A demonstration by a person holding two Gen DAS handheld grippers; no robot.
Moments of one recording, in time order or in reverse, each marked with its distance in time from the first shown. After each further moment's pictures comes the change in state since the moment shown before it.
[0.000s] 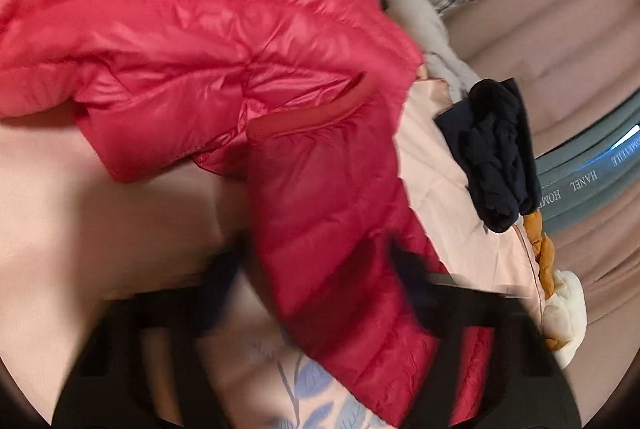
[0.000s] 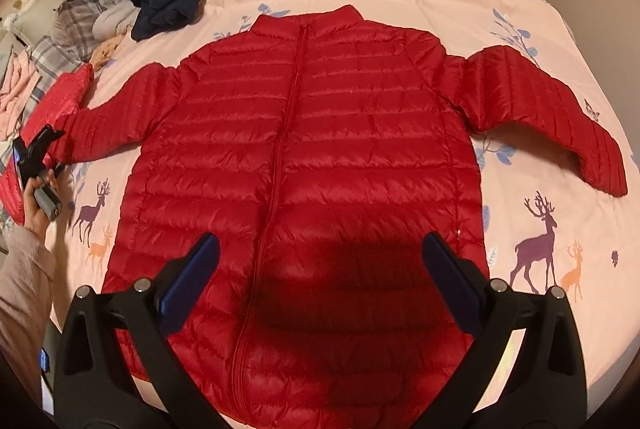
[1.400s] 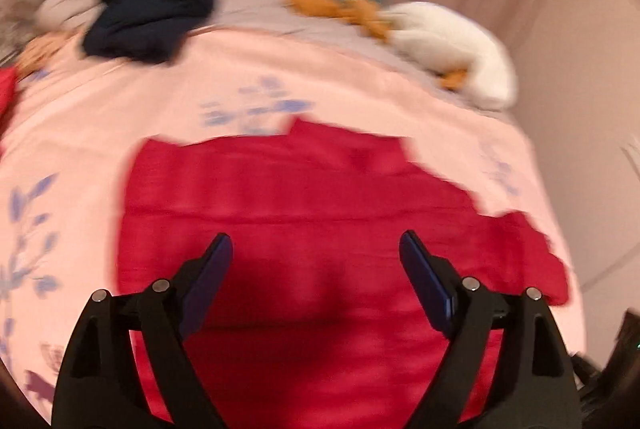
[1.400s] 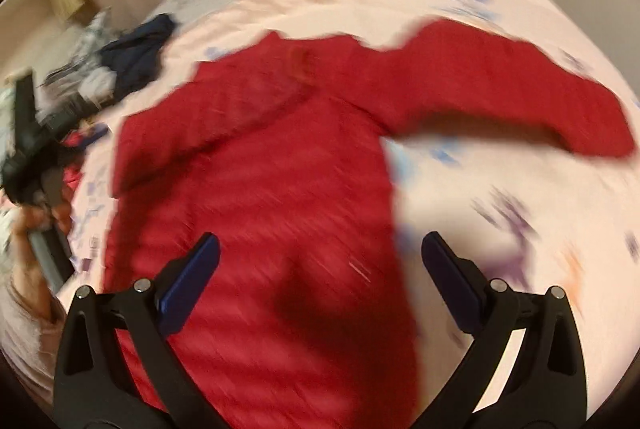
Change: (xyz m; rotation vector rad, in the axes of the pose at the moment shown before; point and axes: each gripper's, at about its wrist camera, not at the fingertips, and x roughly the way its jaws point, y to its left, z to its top) left arm -0.036 -0.310 -0.284 0.855 0.282 -0.204; right arm 0.030 -0.099 0.036 0.147 -0.106 0.183
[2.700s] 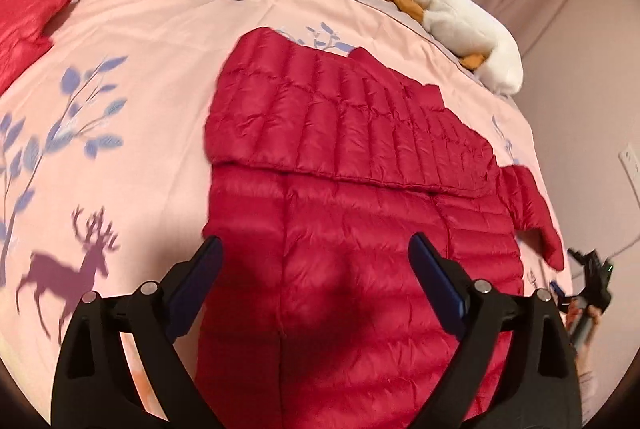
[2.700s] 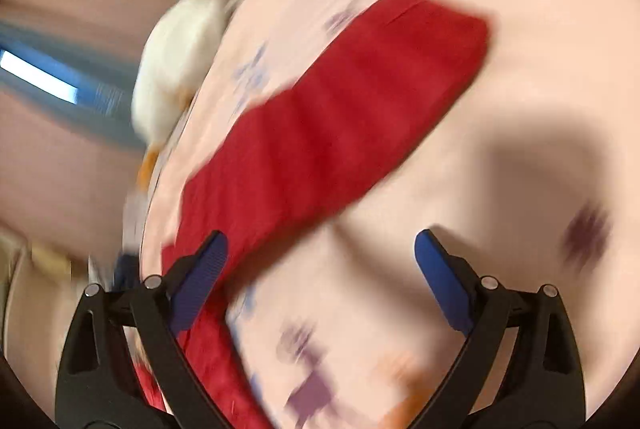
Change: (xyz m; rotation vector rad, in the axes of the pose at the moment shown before) left arm -0.059 0.060 -0.099 -0.095 0.076 -0.053; right arm -0.059 -0.311 -0.055 0.873 -0.338 -0.019
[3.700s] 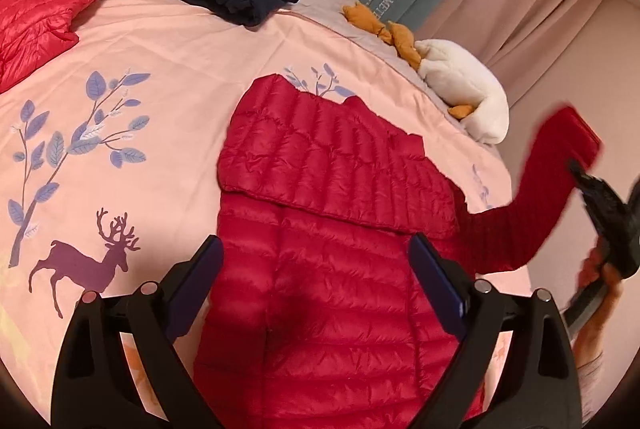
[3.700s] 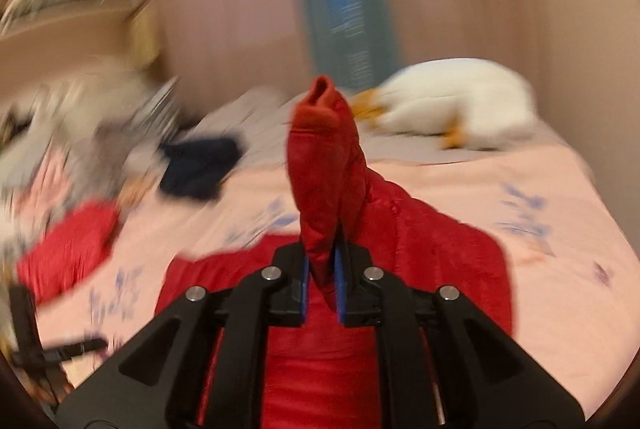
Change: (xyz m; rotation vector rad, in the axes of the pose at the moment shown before) left arm -0.047 0.010 0.013 -0.118 -0.103 -0.074; right arm 0.001 0.380 -0.216 -1.081 -0.063 0.253
